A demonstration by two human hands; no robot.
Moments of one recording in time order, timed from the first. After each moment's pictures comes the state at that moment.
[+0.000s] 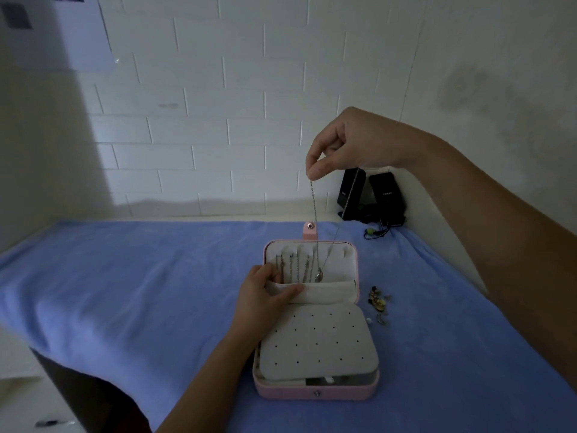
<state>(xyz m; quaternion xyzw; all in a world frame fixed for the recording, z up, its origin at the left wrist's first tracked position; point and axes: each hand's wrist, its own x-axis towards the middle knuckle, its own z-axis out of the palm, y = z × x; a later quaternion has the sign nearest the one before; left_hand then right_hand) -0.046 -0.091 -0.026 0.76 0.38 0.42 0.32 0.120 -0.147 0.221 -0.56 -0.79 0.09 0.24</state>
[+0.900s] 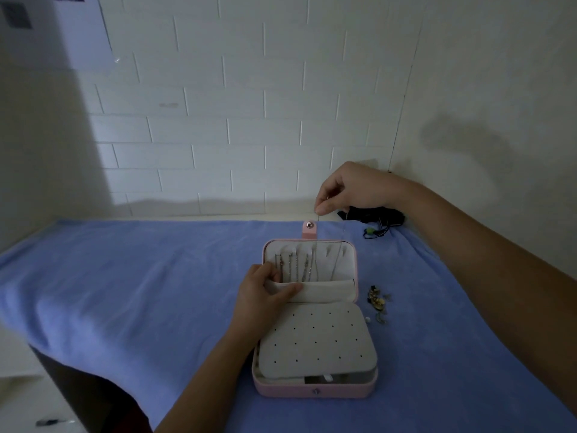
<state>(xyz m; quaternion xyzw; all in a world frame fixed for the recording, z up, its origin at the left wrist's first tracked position) -0.047 -0.091 -0.025 0.75 0.39 0.42 0.32 0.147 -0.126 0.163 -0.64 -0.73 0.15 0.19</state>
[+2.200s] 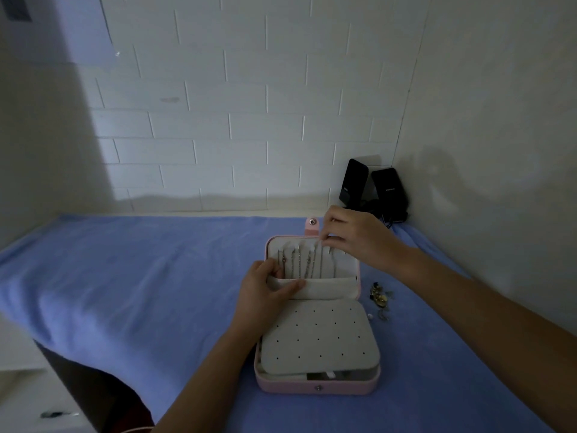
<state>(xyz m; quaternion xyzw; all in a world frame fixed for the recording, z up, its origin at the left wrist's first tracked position) -0.046 -0.091 -0.026 0.76 0.38 0.42 0.32 0.167 -0.124 0.057 -0.48 -0.83 -0.19 0.23</state>
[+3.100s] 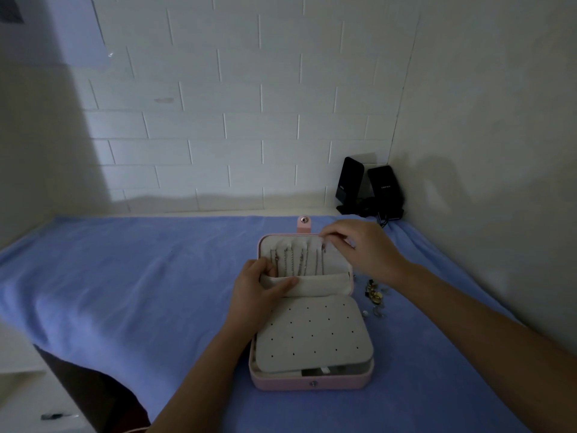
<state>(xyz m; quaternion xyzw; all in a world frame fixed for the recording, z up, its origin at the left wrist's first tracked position) -0.047 -0.090 -0.028 0.75 0.38 0.44 0.31 0.168 -0.141 0.033 -0.51 -0.76 -0.13 0.39</state>
